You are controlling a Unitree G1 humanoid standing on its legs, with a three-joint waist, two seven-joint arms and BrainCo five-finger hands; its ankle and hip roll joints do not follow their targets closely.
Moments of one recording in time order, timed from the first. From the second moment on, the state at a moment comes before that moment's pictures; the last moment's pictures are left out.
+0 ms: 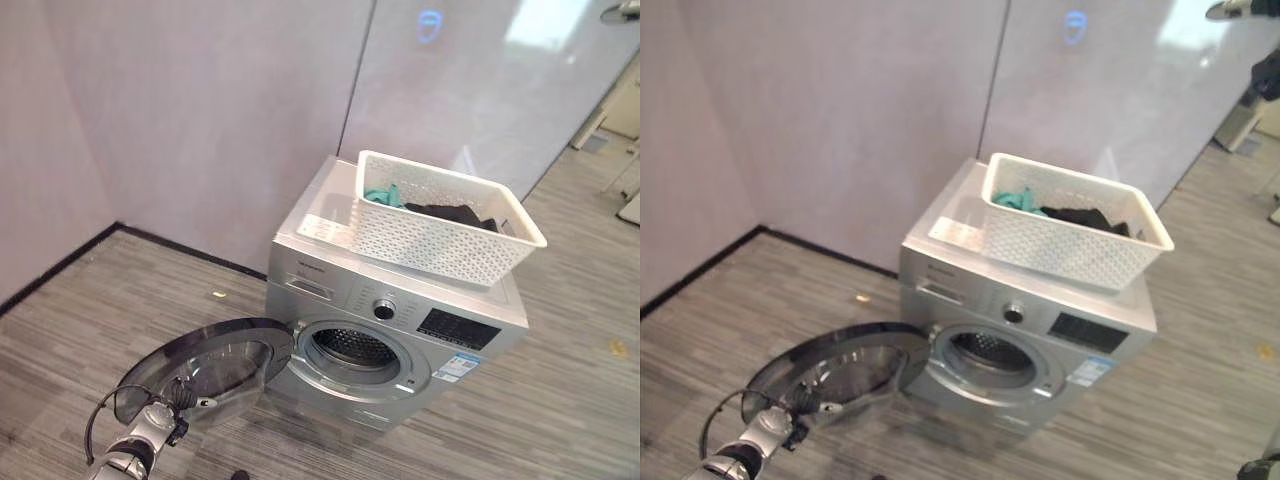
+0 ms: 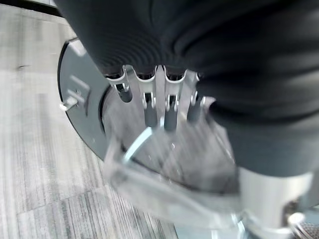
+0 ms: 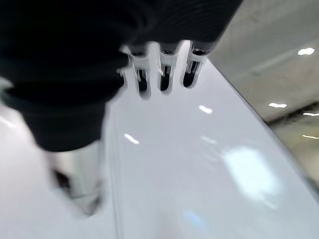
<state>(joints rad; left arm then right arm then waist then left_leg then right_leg) -0.43 0.41 -0.47 1.24 0.05 -0.02 0.07 -1.52 -1.05 0.90 1.14 0.08 0.06 -0.03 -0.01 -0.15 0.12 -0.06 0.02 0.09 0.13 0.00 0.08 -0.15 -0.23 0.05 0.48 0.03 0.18</state>
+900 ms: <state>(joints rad) -0.21 0.42 -0.29 1.28 0.05 -0.01 0.01 -0.92 -1.37 0.61 1.06 0.03 0.03 0.23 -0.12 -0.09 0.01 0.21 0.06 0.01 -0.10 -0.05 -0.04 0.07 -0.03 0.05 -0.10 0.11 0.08</state>
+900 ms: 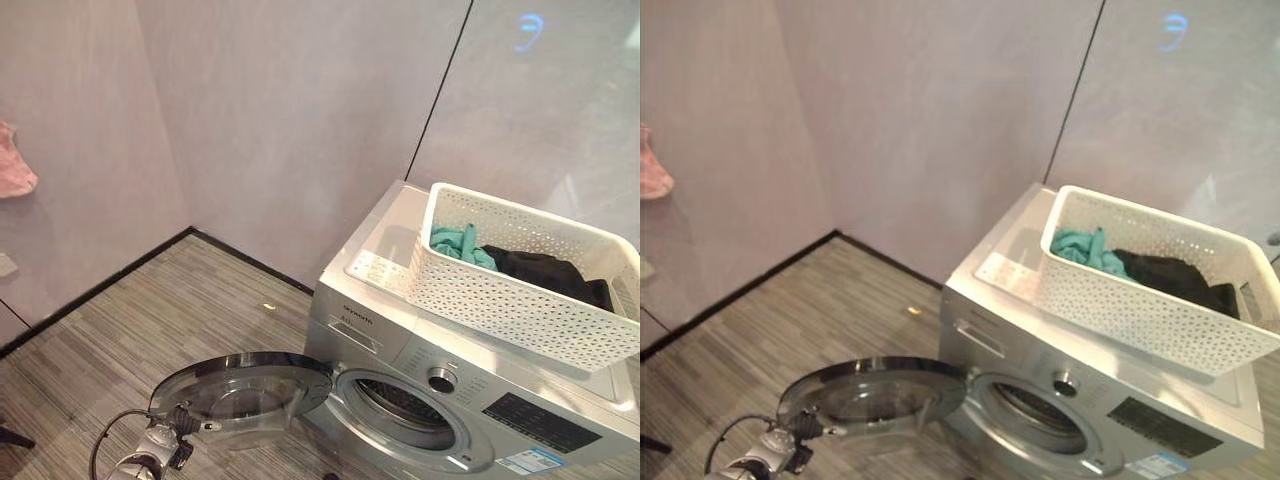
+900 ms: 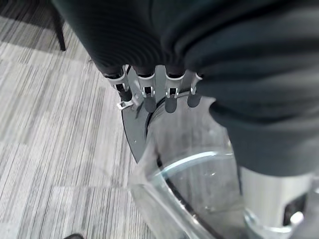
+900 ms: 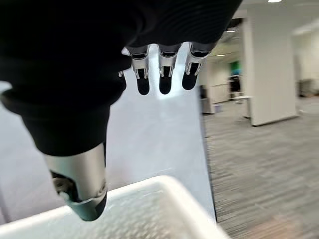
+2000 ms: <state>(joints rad) -0.11 0.35 -0.29 1.28 0.04 -0.01 -0.03 -0.87 -1.23 0.76 0.80 0.02 0.00 0.33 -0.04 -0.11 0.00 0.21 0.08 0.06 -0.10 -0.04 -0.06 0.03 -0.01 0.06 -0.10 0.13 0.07</state>
